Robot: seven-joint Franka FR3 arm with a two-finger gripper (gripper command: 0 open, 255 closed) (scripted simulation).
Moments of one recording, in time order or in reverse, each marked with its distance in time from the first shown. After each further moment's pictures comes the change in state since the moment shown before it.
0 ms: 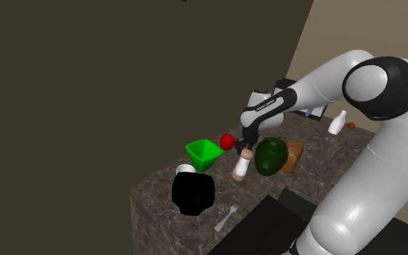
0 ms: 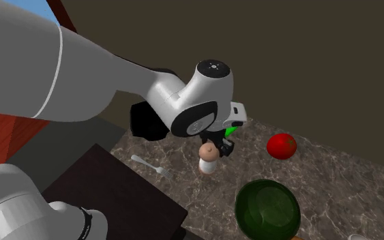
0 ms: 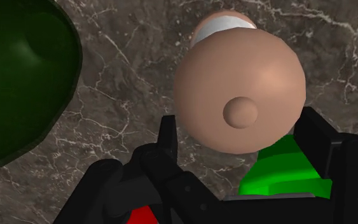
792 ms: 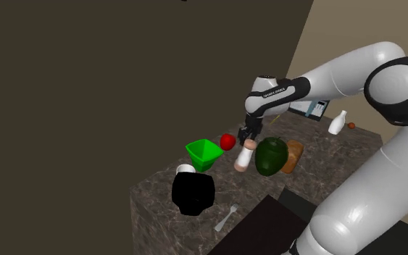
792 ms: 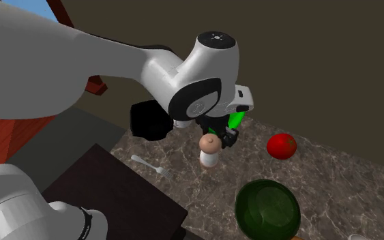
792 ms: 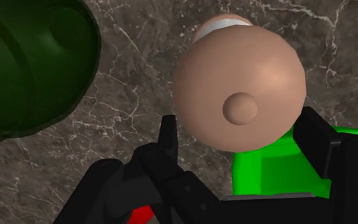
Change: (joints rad) arm 0.000 -0.112 0.010 0.064 -0.027 -0.173 0.014
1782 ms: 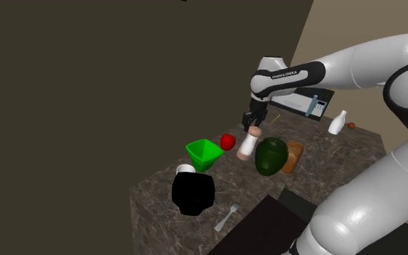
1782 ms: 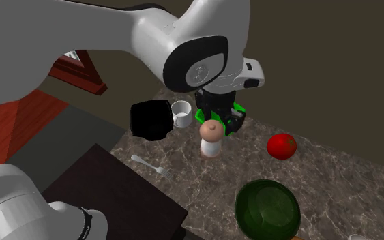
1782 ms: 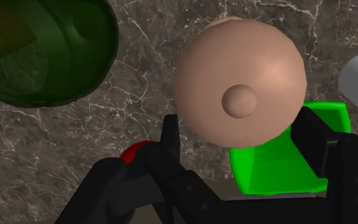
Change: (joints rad) arm 0.002 -0.087 0.015 0.126 -0.008 -0.212 -0.001
